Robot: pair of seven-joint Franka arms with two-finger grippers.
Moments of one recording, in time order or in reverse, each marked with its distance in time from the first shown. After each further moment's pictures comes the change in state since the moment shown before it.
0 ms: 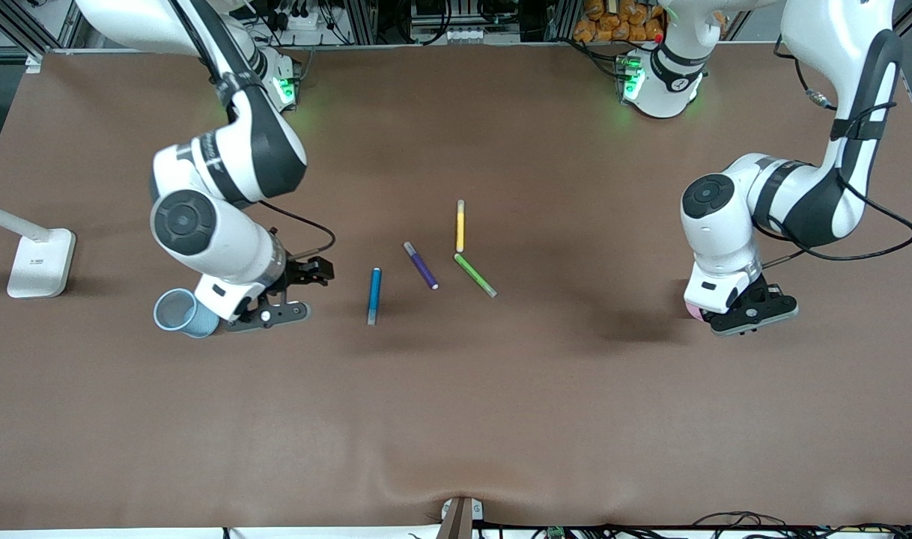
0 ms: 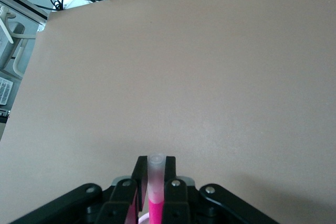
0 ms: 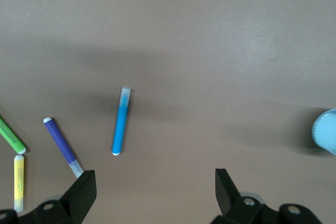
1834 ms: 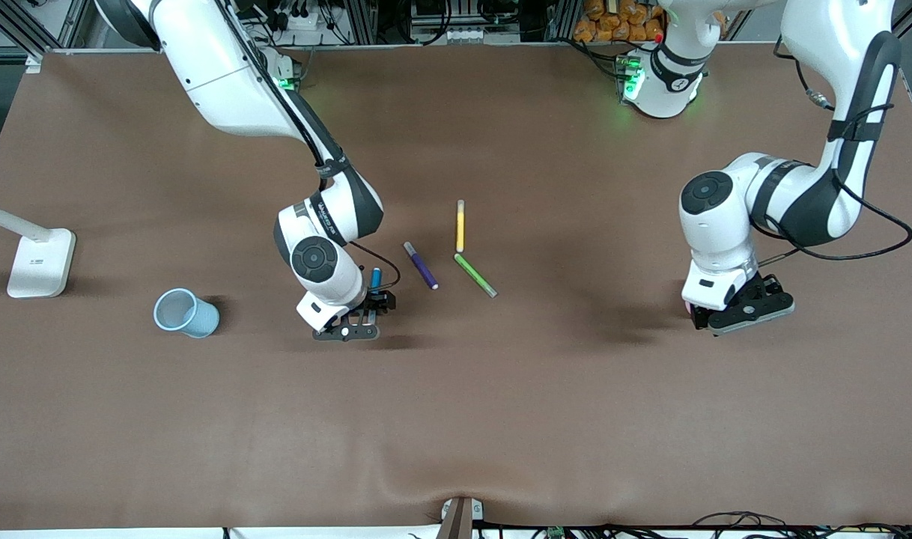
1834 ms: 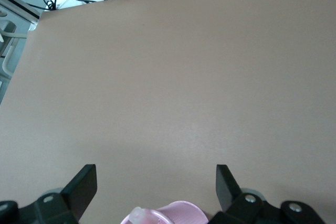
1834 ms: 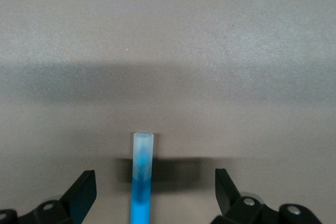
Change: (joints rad) left arm 0.021 -0.005 -0.033 -0.006 0.011 0.030 -0.039; right arm 0.119 0.265 -0.009 -0.141 -0.011 0.486 0.233
